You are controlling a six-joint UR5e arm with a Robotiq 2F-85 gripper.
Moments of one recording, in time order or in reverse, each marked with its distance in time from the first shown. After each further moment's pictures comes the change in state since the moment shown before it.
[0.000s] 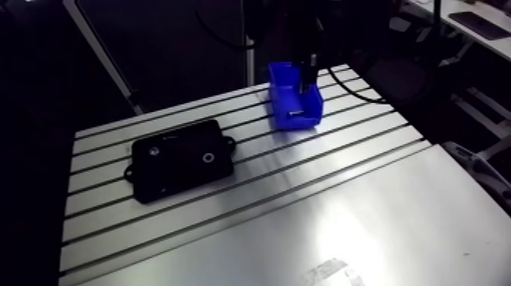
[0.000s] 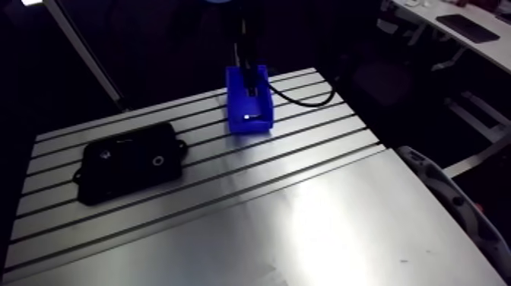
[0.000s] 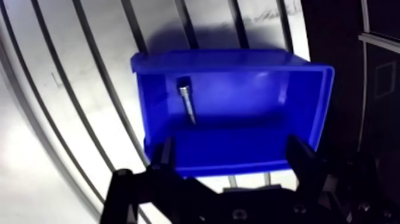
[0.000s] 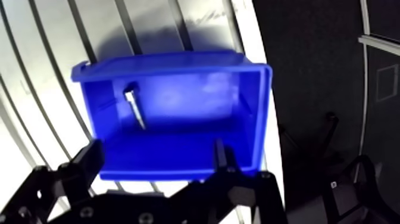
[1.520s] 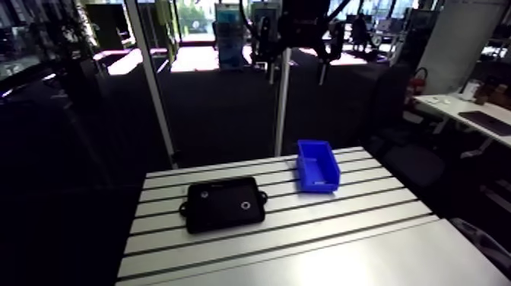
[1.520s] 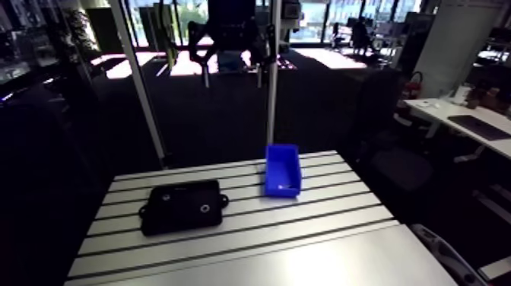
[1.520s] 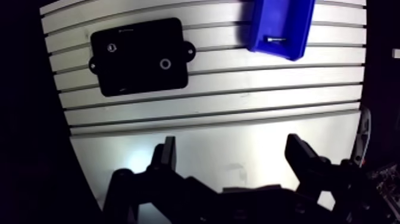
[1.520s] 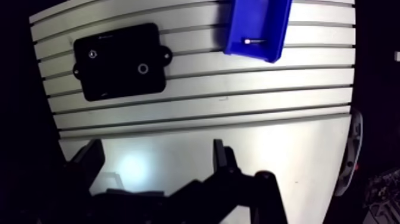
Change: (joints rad) arm 0.160 -0.346 -0.220 0.664 0.103 1.548
